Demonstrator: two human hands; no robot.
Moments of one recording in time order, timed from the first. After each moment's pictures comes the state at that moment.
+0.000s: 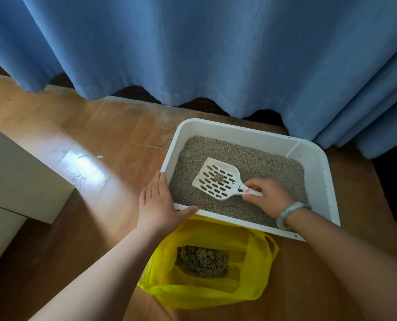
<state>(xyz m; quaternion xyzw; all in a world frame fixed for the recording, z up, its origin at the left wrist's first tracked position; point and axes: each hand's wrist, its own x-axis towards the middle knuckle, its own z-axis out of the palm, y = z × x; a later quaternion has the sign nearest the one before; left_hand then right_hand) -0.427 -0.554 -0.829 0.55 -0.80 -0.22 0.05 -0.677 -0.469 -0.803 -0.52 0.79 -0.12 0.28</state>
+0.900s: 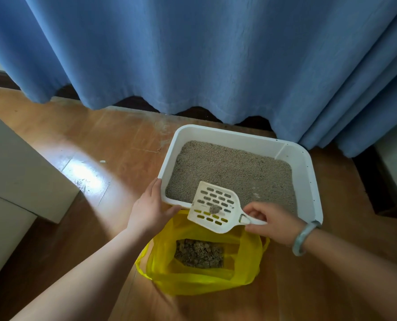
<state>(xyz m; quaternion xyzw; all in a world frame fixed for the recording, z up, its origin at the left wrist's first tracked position) -0.400 -0.553 -0.824 0.51 -0.82 -0.25 0.08 -0.657 -0.400 -0.778 -0.56 0.72 -0.16 0.39</state>
